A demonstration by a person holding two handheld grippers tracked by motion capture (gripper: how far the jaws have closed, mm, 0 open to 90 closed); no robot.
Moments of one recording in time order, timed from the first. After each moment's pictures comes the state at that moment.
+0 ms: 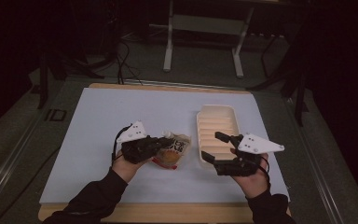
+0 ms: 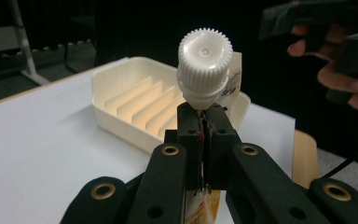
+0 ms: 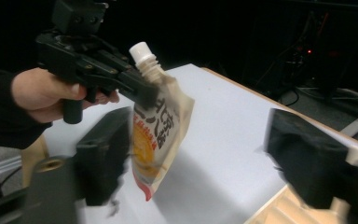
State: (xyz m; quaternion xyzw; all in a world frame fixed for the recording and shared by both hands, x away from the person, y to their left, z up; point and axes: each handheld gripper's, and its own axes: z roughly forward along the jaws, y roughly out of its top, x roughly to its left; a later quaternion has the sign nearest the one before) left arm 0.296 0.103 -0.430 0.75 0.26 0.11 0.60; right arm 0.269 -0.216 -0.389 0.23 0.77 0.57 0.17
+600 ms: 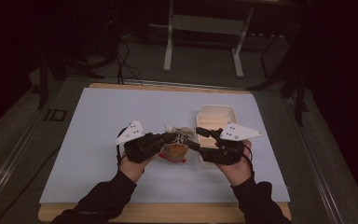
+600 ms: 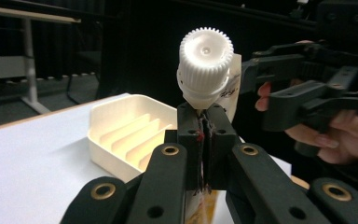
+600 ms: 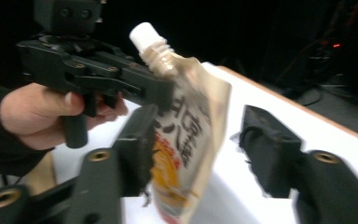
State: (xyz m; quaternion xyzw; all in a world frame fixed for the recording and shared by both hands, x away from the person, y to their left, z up) left arm 0.294 0.095 -0.434 0.69 0.27 0.10 0.66; right arm 0.297 -0.181 -0.393 0.21 0.78 0.57 0.13
